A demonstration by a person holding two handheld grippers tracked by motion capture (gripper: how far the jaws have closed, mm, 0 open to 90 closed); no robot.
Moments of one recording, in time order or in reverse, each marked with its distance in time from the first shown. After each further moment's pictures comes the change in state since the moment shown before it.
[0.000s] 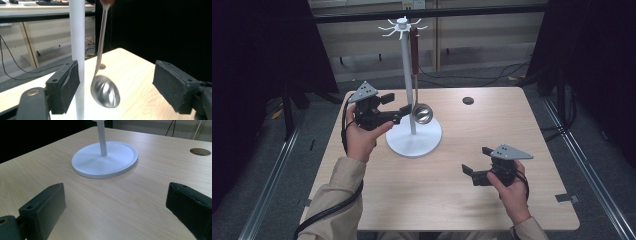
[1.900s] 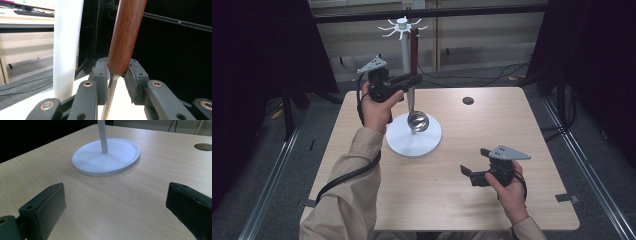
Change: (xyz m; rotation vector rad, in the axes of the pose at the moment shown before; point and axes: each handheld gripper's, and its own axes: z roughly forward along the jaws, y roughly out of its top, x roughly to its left) left arm 0.016 0.049 0.049 -0.111 -0.139 -0.085; right arm 0.001 -0.005 0.006 0.011 0.008 0.023
